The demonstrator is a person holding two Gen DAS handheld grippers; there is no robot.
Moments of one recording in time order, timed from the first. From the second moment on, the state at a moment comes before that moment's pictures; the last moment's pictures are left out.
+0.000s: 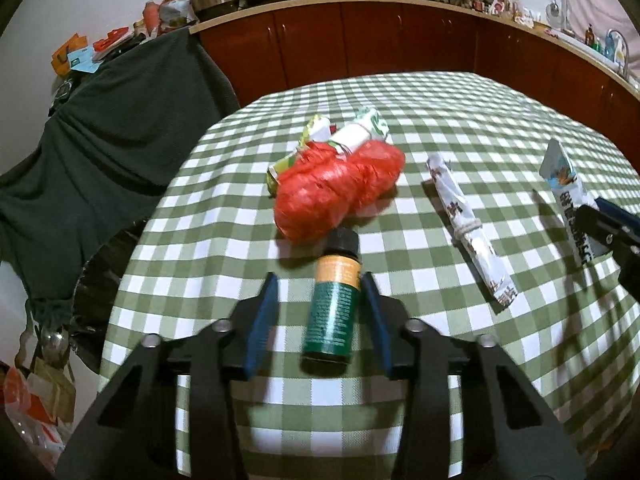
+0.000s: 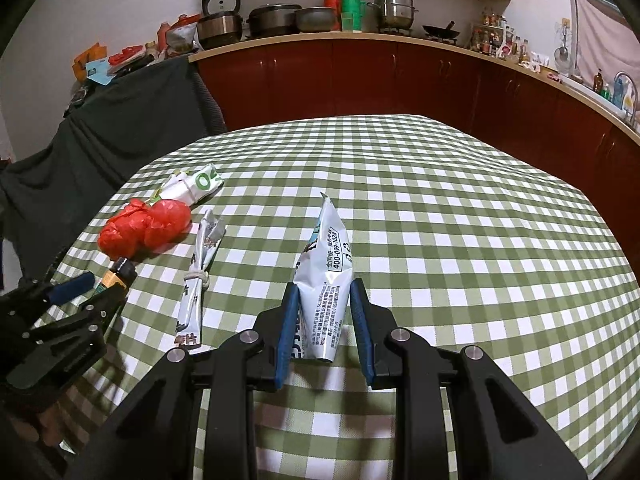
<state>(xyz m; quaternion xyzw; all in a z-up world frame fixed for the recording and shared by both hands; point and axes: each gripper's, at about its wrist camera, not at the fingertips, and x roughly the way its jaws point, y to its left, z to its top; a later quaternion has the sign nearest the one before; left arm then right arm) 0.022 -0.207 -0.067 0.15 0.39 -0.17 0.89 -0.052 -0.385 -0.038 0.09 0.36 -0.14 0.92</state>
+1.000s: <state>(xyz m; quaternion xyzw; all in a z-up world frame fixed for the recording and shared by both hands) 0.043 -0.057 -0.032 0.09 0.36 -0.05 0.93 0.006 -0.242 -0.017 0.05 0.34 0.00 0.94</state>
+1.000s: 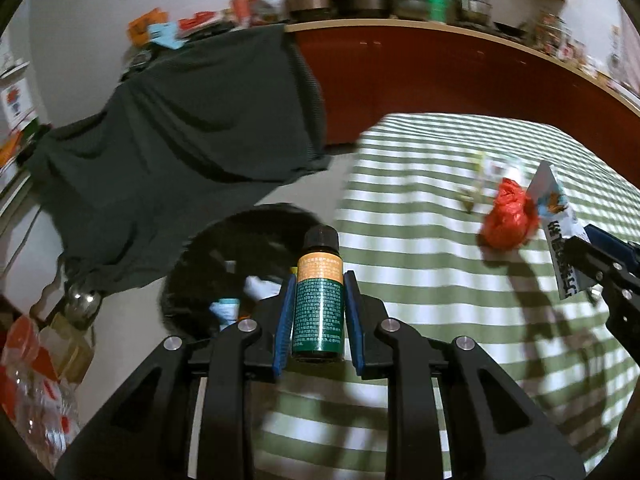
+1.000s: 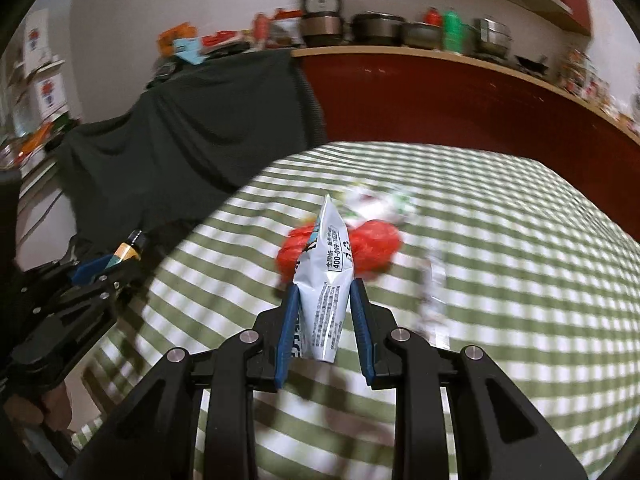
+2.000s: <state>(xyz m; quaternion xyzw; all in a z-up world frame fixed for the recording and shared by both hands) 0.123 0.062 -0.055 0.04 0.38 0.05 0.92 0.121 -0.088 -0.029 0.00 0.37 0.13 0.92</state>
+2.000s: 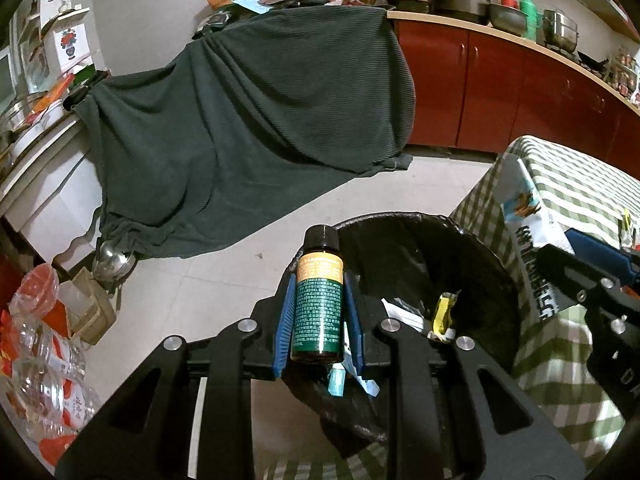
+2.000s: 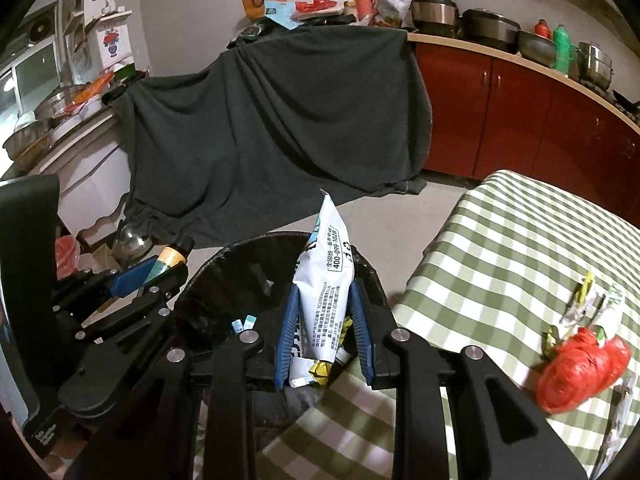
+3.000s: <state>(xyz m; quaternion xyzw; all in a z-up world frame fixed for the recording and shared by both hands) 0.105 0.025 -0.035 0.03 0.37 0.01 0.93 0.082 -0.167 -0.016 0.05 0.36 0.06 0.93</state>
